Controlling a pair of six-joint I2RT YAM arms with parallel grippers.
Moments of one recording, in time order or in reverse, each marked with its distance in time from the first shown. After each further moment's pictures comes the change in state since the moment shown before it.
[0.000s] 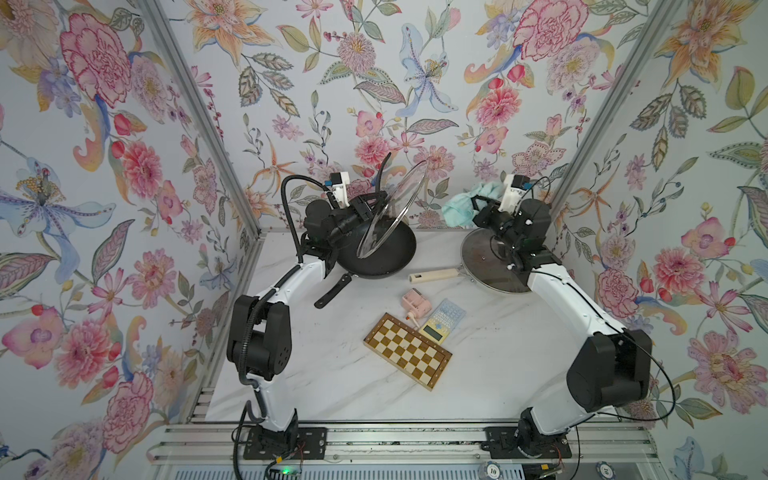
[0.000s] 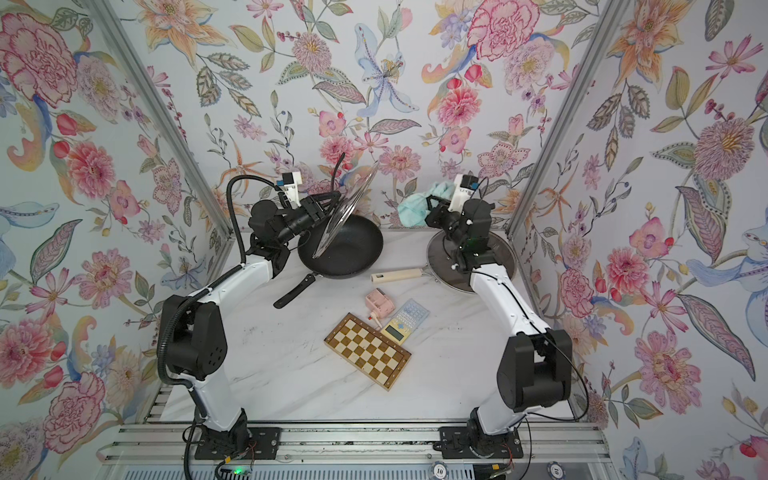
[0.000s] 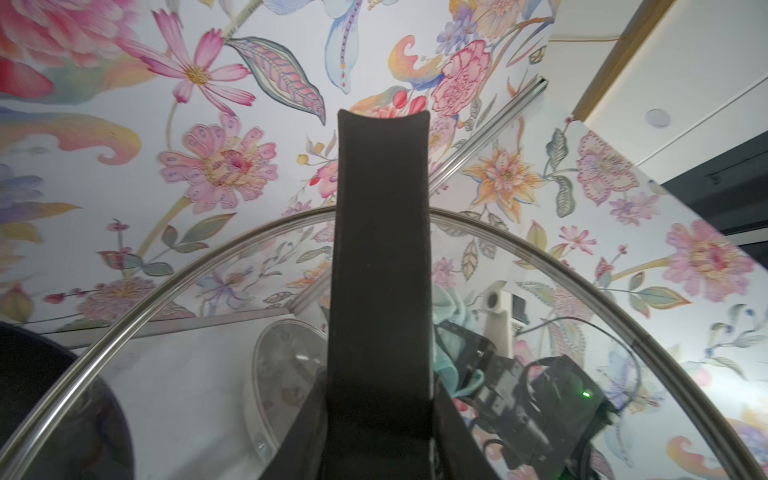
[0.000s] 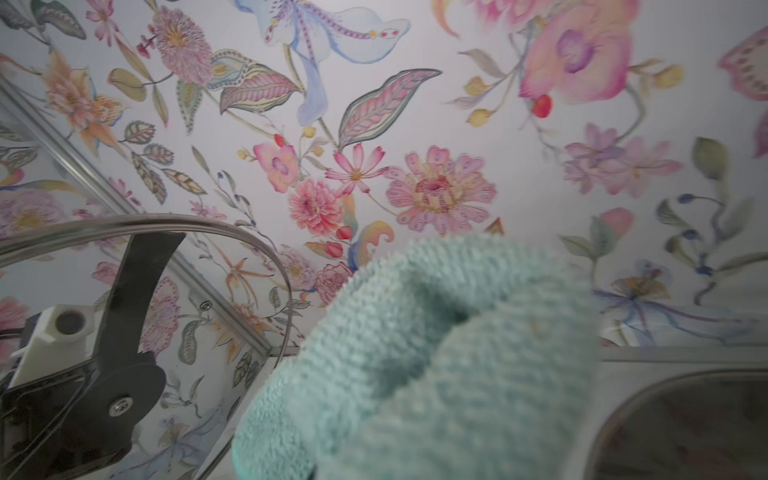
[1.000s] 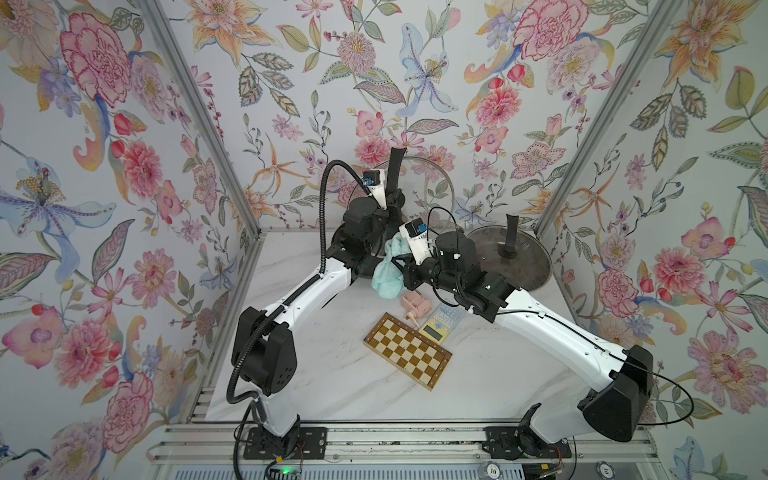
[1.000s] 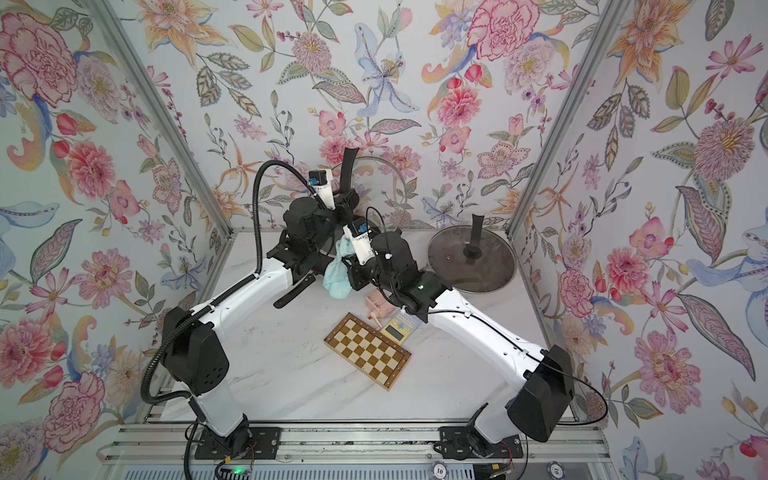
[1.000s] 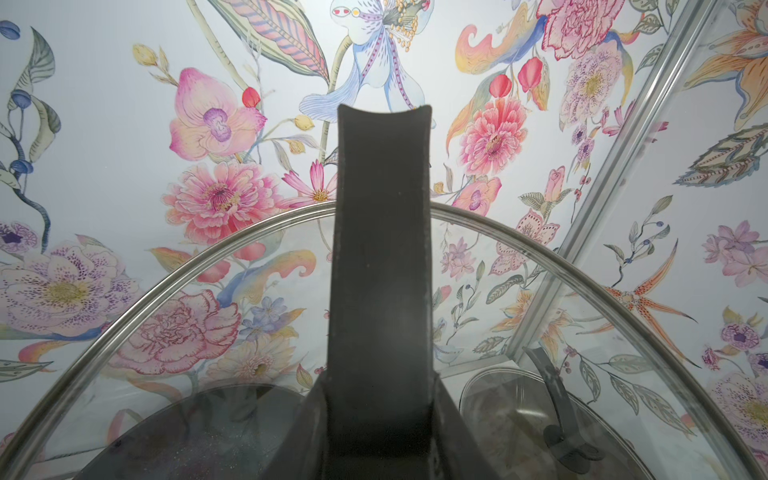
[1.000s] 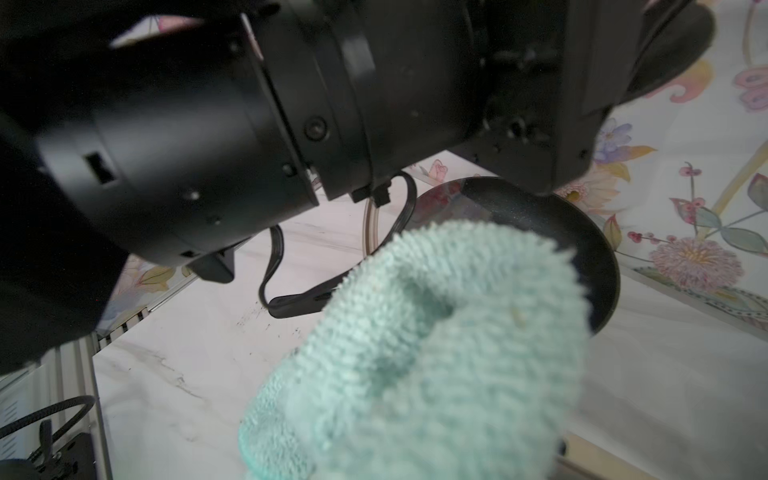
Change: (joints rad) left arm -0.271 -0.038 0.124 -0.300 -0.721 0.735; right arm 0.636 -0.033 0.070 -0.429 0.191 -0.366
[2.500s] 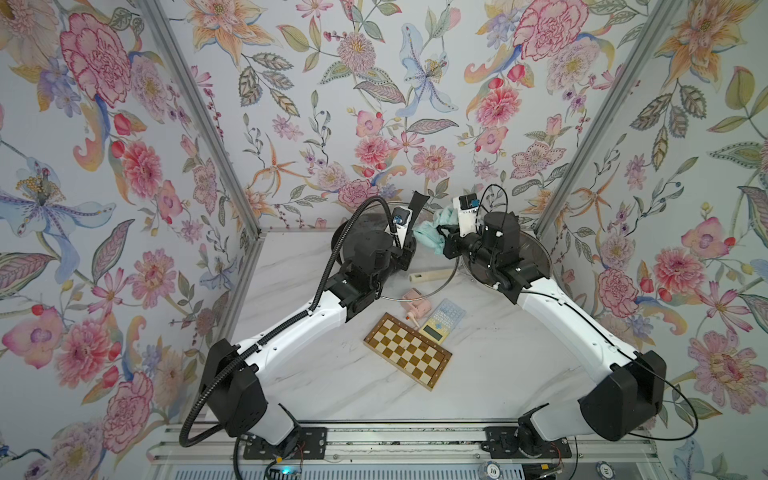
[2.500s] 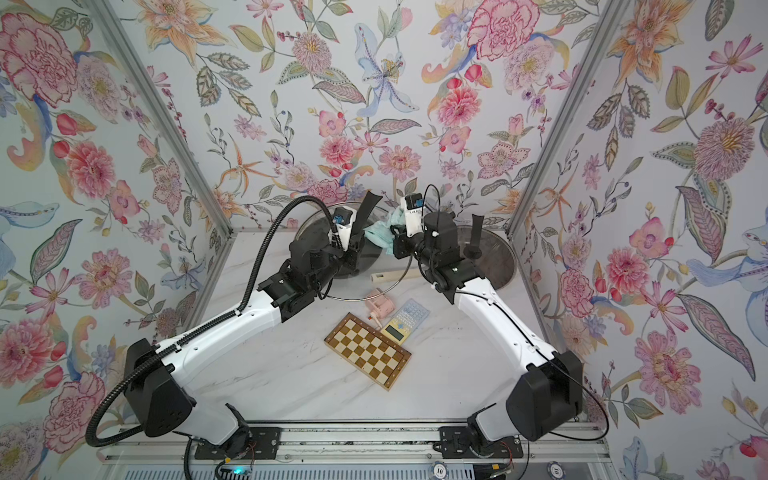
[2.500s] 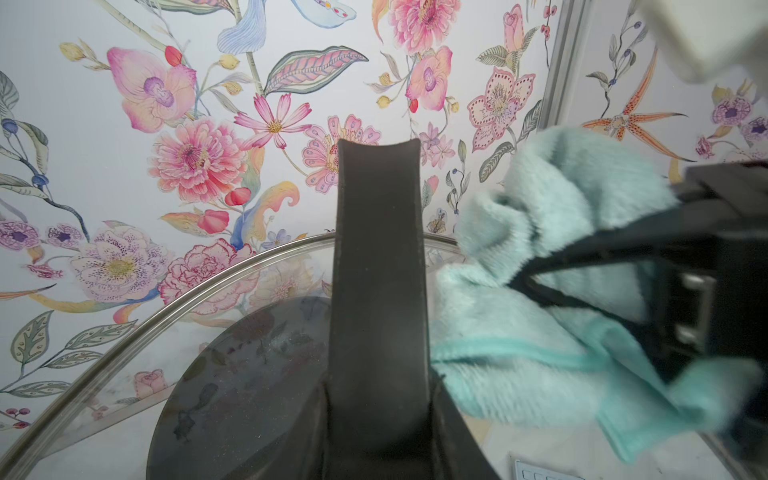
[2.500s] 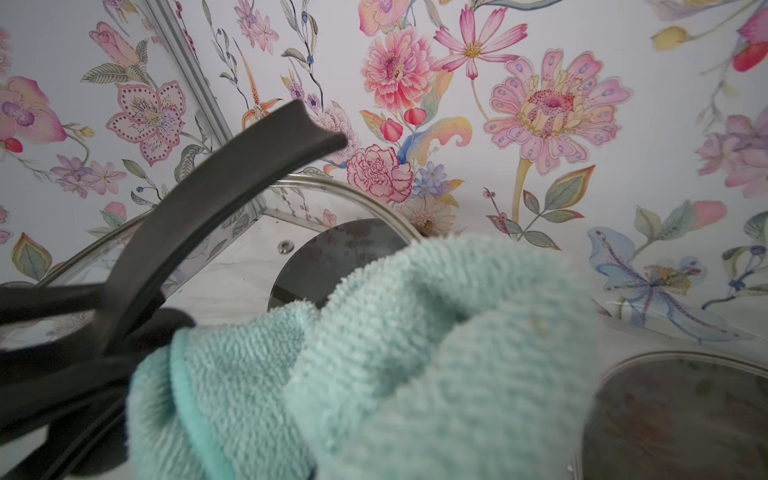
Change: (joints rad) left arm -0.177 -0.238 -0.232 -0.195 -0.147 0.269; right arm -0.316 -0.069 -0.089 0.111 -0.070 0.004
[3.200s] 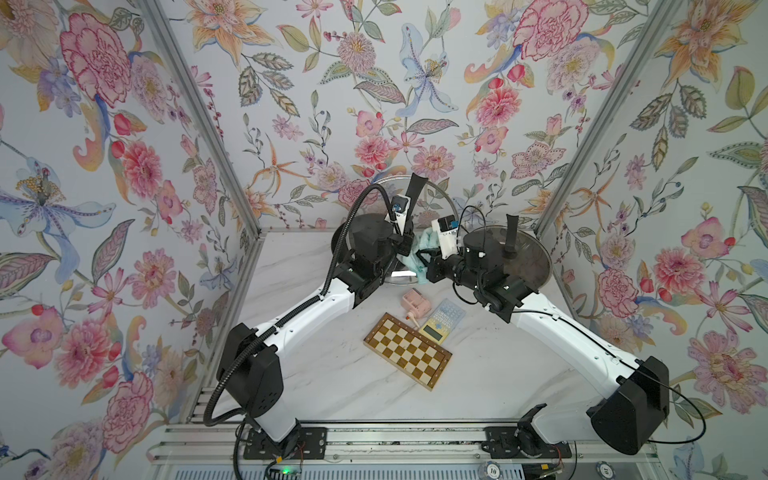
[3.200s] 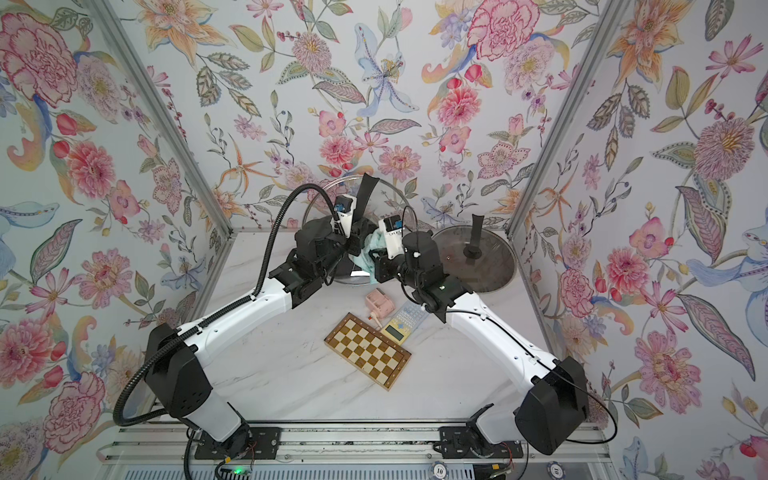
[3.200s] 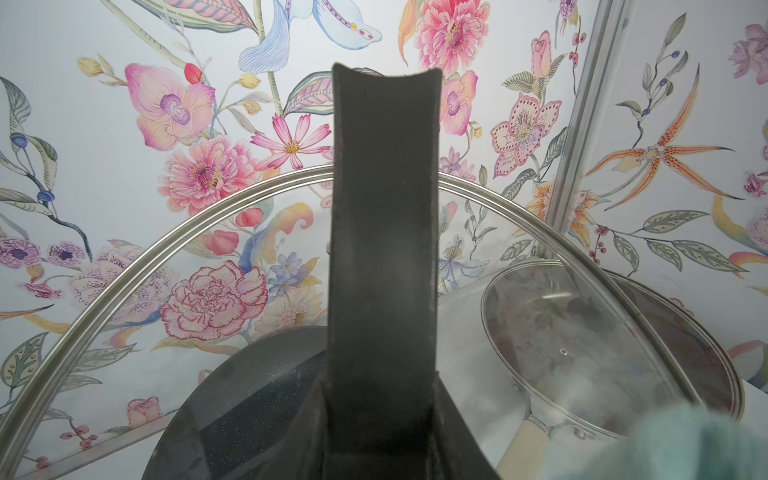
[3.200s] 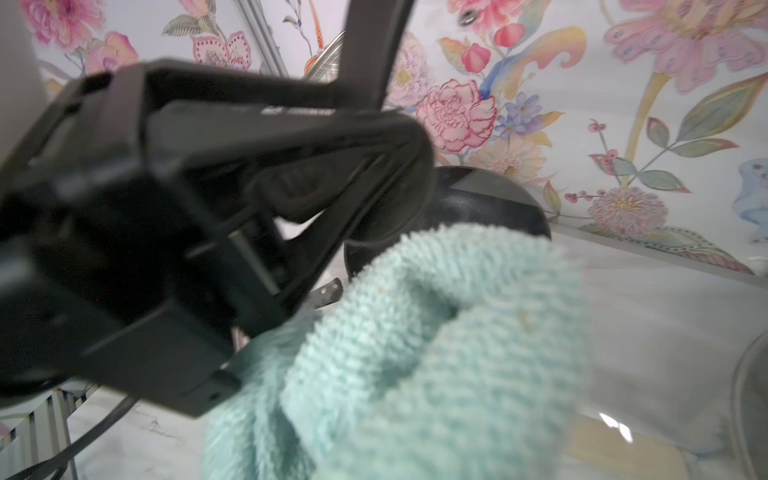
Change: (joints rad) left arm 0.039 0.084 0.044 0.088 0.031 0.000; right arm 0.068 -0.012 -0.060 -0.013 -0.072 0.084
